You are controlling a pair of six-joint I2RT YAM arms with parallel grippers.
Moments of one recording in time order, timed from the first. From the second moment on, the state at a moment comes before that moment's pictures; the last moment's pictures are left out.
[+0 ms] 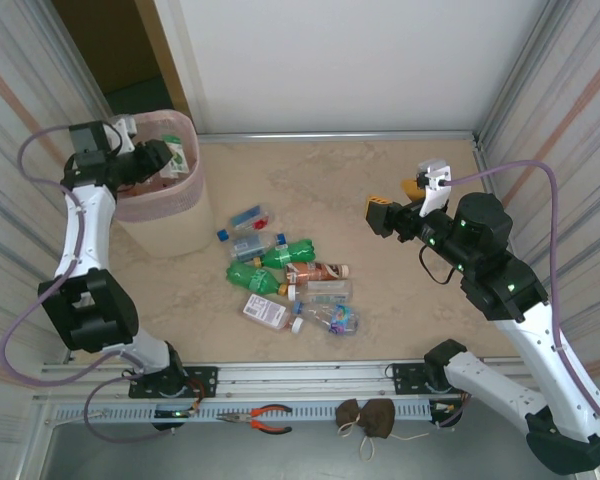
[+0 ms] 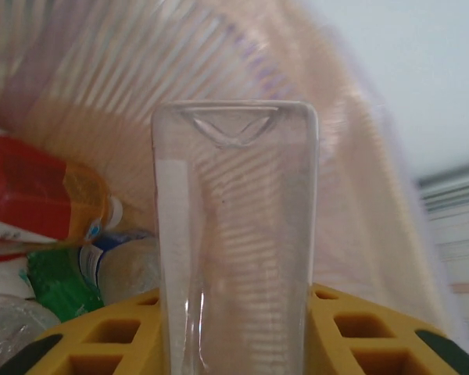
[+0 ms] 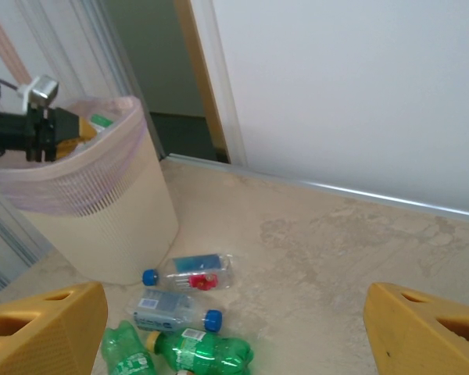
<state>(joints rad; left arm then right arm) 0.24 1.55 1.45 -0.55 0.61 -0.41 0.54 0.80 1.15 -0.50 -0.05 0.20</state>
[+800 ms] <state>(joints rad) 0.23 1.66 1.44 -0.53 0.56 -0.46 0.54 0.79 1.15 -0.51 -0.05 0.20</state>
